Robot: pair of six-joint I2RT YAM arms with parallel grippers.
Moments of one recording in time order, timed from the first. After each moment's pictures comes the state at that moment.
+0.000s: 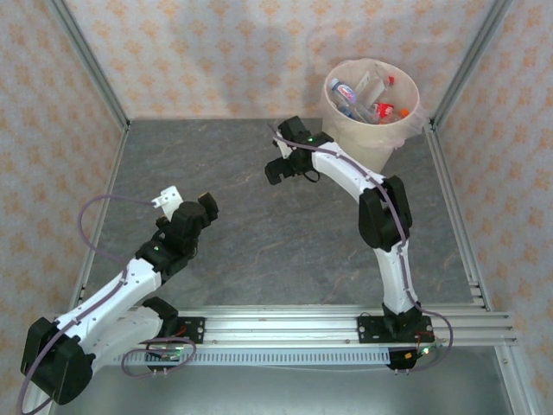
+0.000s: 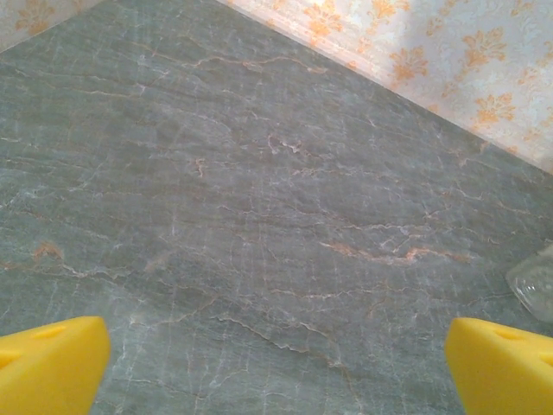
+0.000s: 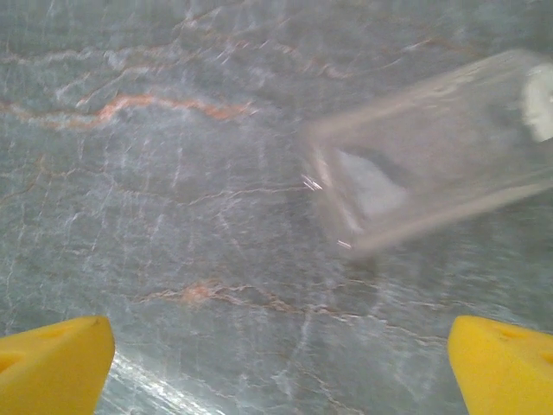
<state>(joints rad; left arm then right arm) -0.47 0.89 0.55 -0.26 -0.65 -0.75 0.55 2.15 1.91 -0.81 0.00 0.05</state>
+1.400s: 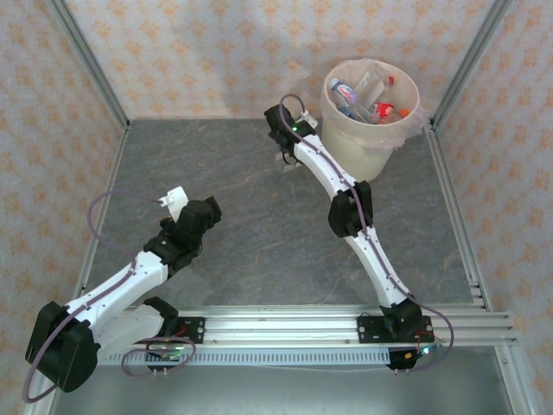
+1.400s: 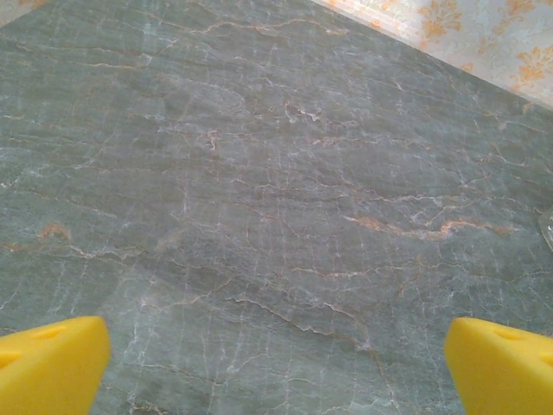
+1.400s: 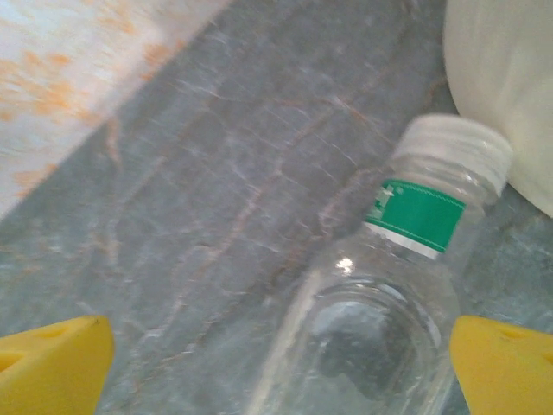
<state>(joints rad) -0.47 0.99 0.55 -0.26 -0.65 -0.75 0.54 2.70 2.73 -1.03 0.44 1.12</state>
